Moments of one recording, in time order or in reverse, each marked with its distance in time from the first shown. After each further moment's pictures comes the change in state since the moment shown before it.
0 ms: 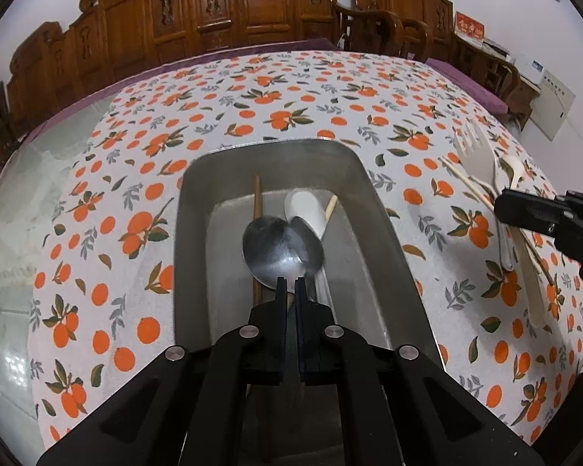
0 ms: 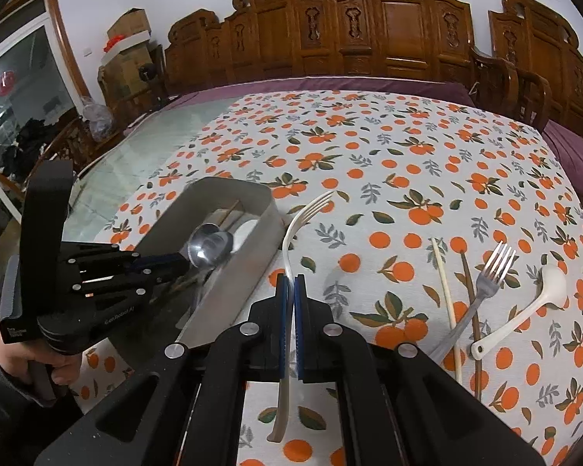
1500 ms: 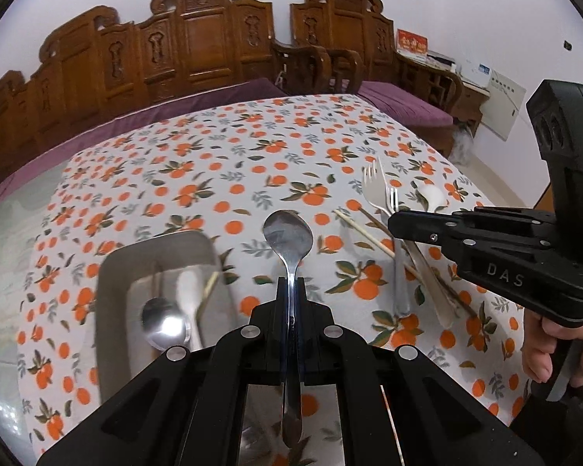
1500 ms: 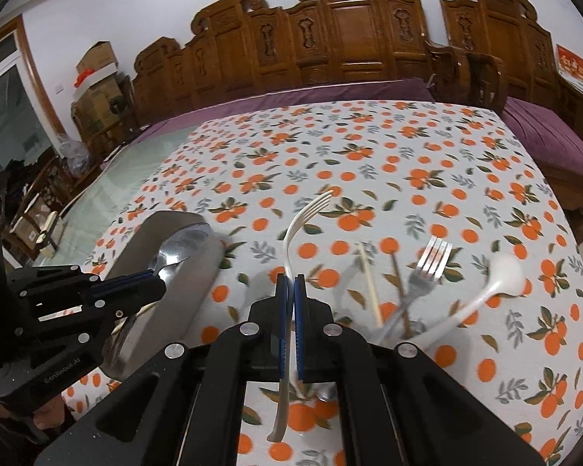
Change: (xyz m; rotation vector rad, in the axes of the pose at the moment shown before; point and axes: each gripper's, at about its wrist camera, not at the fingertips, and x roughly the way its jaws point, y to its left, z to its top) left arm -0.042 -0.086 0.033 0.110 -0.127 -0.116; right arm -0.025 -0.061 0.002 0.120 -0.051 -0.053
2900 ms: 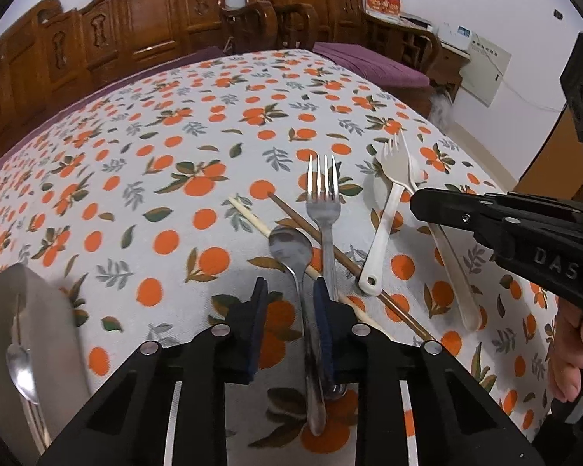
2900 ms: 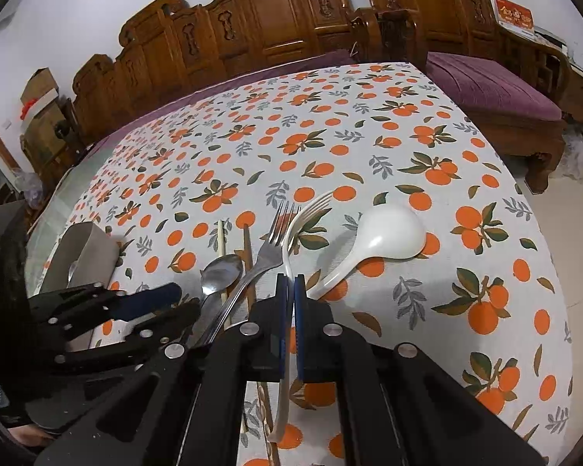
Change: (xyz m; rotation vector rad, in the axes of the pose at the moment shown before) left arm 0.116 -0.094 0.018 0.065 0.121 -0.093; right arm -0.003 -0.120 -0.024 0.174 0.041 -0.137
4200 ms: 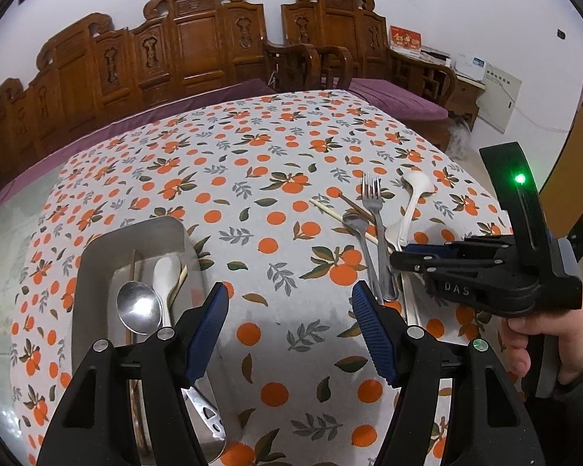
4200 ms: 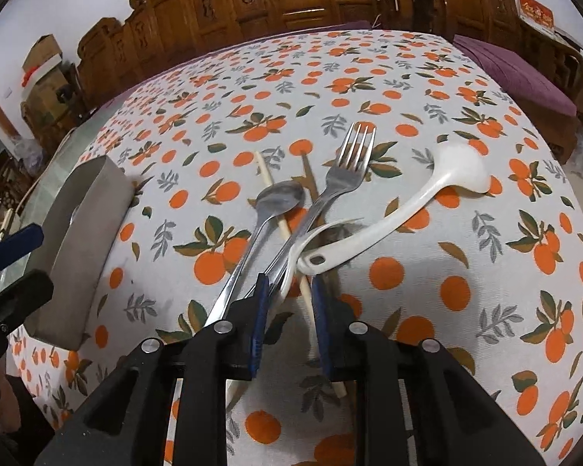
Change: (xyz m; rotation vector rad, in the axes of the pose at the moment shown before) left arm -0.113 0.046 -0.052 -0.037 -0.128 0.110; right arm 0.027 0.053 -0.038 -0.056 0.114 -0.012
